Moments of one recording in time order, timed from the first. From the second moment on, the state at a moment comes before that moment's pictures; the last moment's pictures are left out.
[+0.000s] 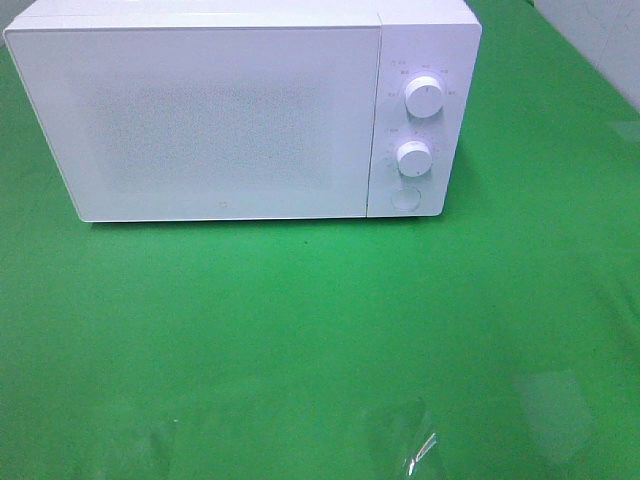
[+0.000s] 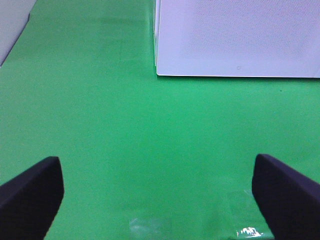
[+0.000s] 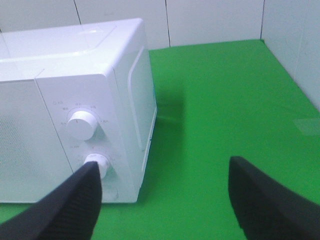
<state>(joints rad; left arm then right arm) 0.09 0.00 -0.52 -0.17 1.09 0.11 0.12 0.71 -0.34 -0.03 -0.16 0.14</state>
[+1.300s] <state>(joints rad) 0.09 0.00 -0.52 -0.17 1.09 0.11 0.64 1.64 -0.30 0.55 -1.15 0.01</state>
